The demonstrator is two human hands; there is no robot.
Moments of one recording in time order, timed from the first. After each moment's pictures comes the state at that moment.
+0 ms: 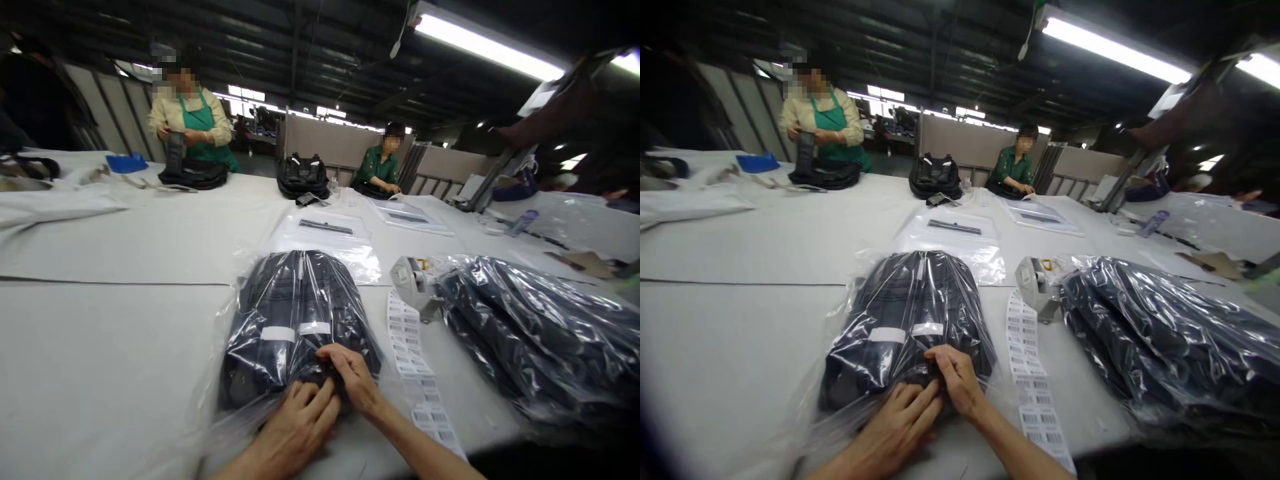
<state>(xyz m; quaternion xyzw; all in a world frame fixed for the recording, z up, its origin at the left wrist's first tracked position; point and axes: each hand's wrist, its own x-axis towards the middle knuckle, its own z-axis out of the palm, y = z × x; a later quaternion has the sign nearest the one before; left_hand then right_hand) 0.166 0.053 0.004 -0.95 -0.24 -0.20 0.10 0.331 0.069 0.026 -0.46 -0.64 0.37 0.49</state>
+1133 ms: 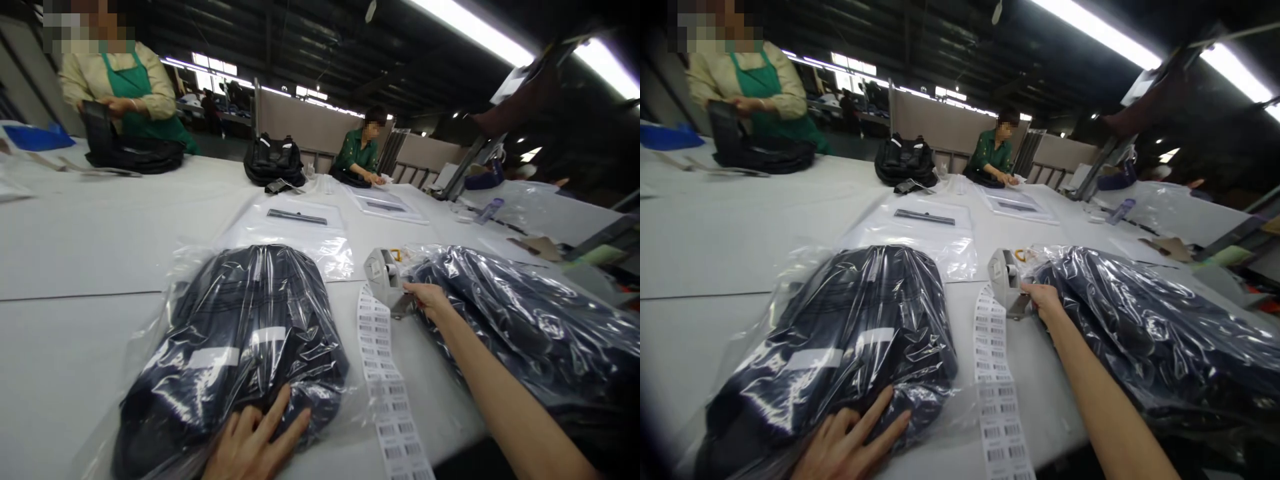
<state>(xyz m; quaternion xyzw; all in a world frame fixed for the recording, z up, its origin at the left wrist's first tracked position) 0.183 0.055 -0.011 -0.92 -0.33 -0.15 0.16 0.626 0.164 0.084 -0.80 -0.23 0.19 0.53</state>
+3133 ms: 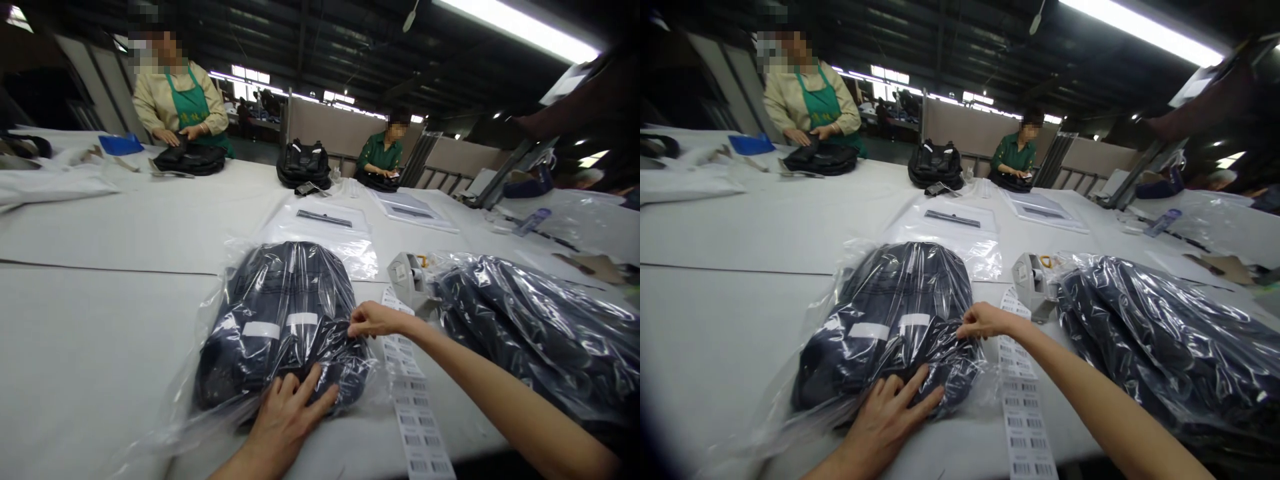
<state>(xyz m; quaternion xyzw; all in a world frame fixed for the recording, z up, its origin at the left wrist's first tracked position) 0.184 0.047 -0.014 -0.92 -0.36 -0.15 0.07 0.439 0.147 0.108 -0.54 -0.76 0.36 -0.01</state>
